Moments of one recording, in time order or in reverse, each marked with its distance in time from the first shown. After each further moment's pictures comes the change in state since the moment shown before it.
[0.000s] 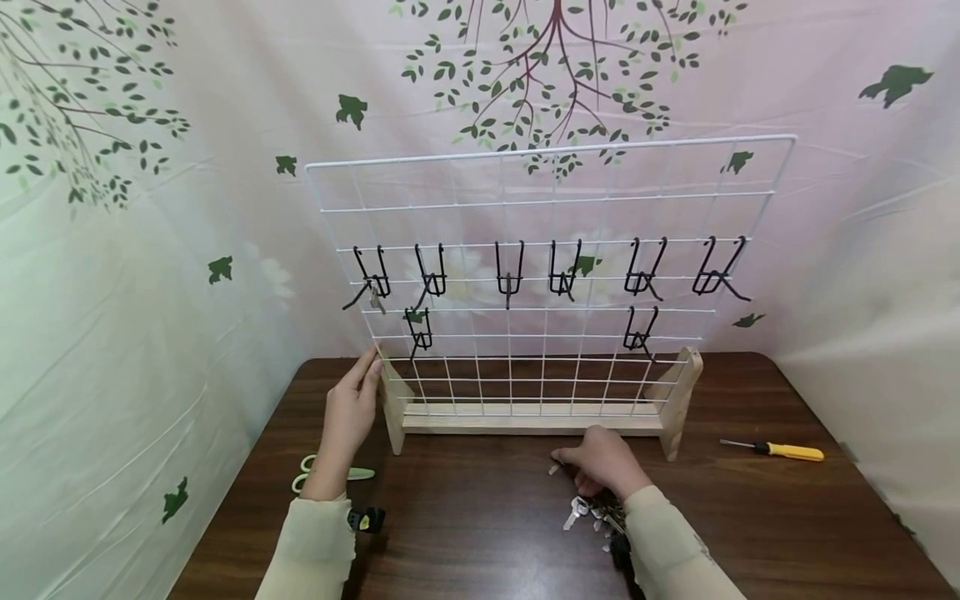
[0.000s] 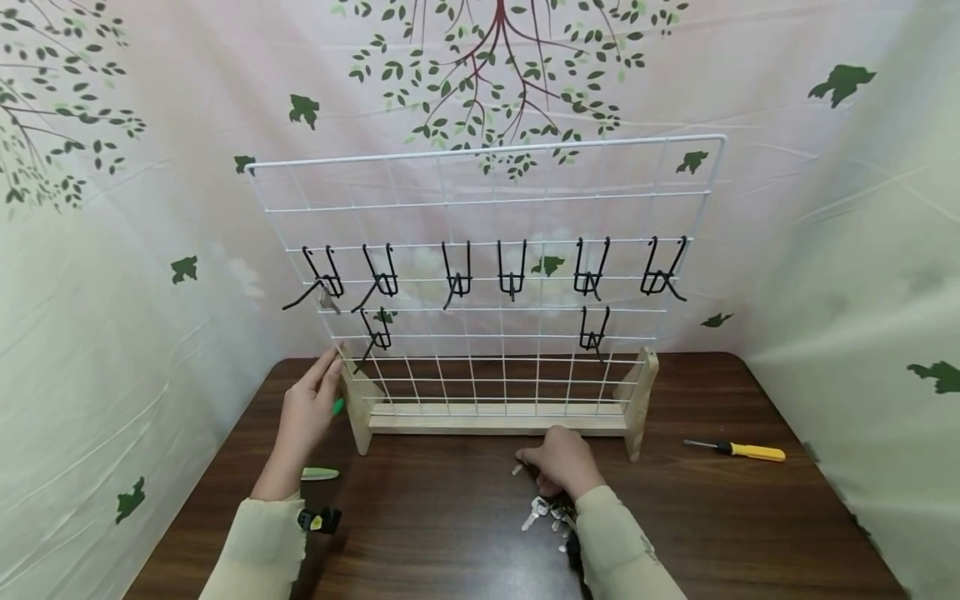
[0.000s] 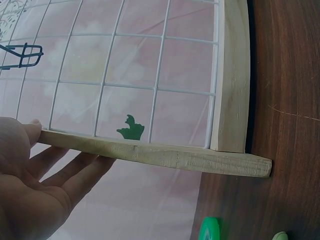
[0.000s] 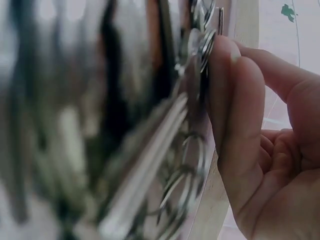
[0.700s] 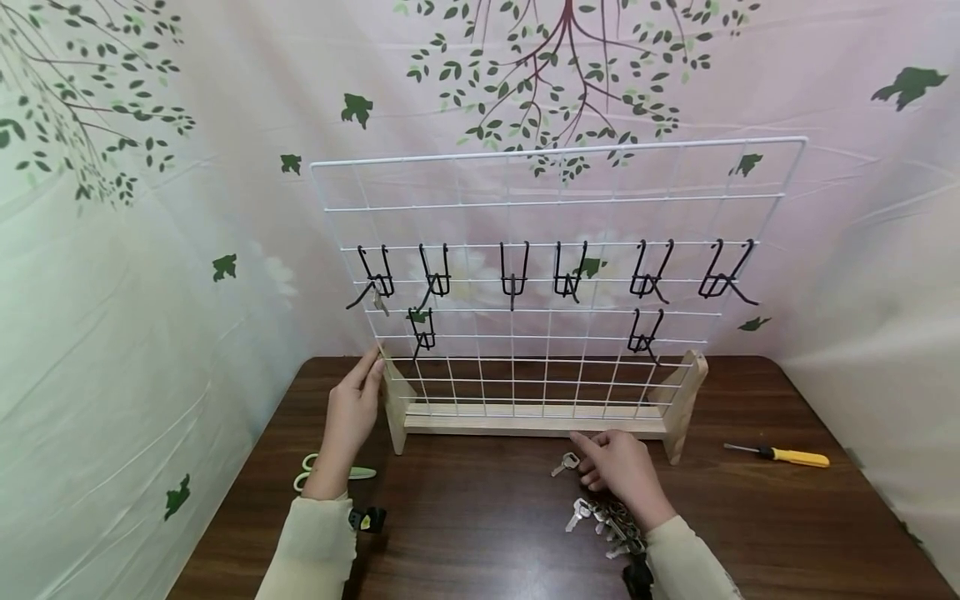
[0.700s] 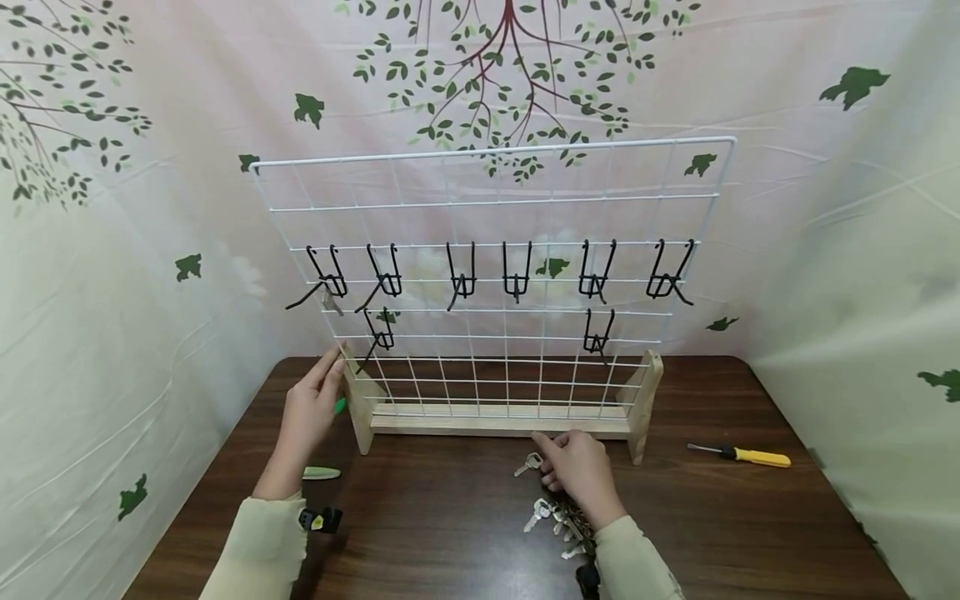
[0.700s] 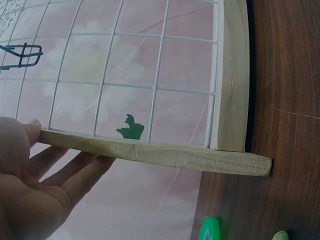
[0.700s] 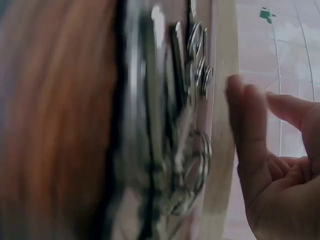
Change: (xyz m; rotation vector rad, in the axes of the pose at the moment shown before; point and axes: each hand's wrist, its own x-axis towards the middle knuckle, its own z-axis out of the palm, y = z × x) left_hand 0.002 -0.002 -0.001 -0.036 -0.039 -0.026; right_hand -0.017 0.003 -0.012 0.221 0.132 0.005
